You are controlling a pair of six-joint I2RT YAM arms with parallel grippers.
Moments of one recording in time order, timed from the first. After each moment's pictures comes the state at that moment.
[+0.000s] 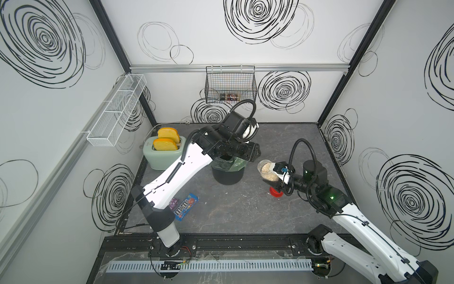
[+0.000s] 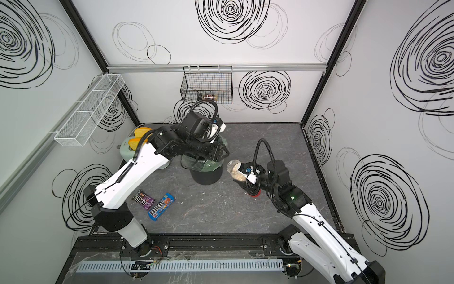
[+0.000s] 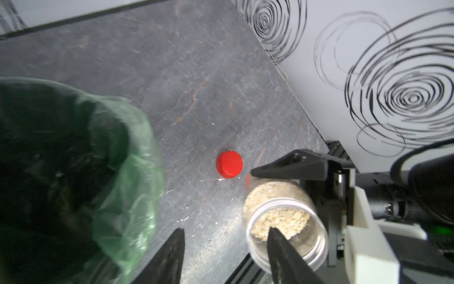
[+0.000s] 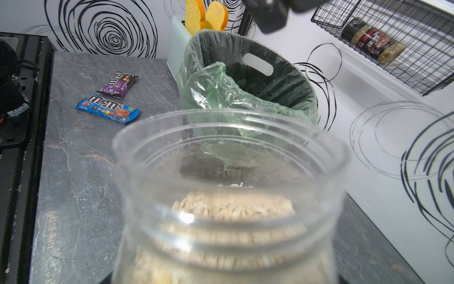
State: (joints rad) left arm -0.74 1.65 1.99 -1.12 0.17 -0.36; right arm 0.54 0.81 0.72 -0.30 -0.38 -0.51
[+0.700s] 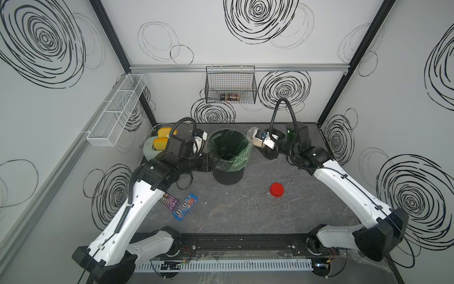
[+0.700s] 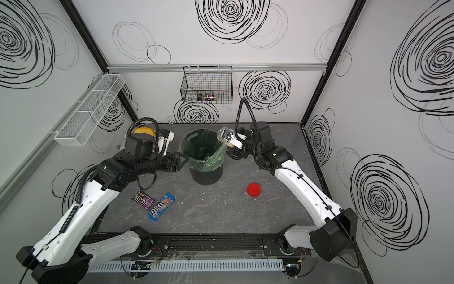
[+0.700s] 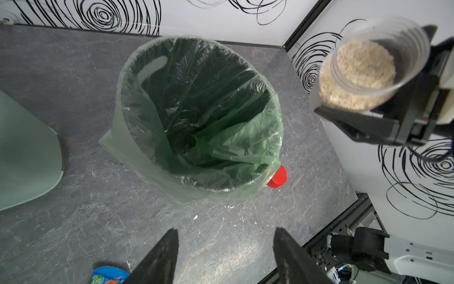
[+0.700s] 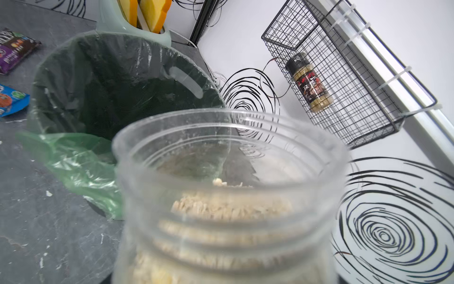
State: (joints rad) left arm -0.46 1.06 1.31 -0.91 0.21 -0.40; right arm 0.55 1.34 1.33 -0.43 -0.18 -0.77
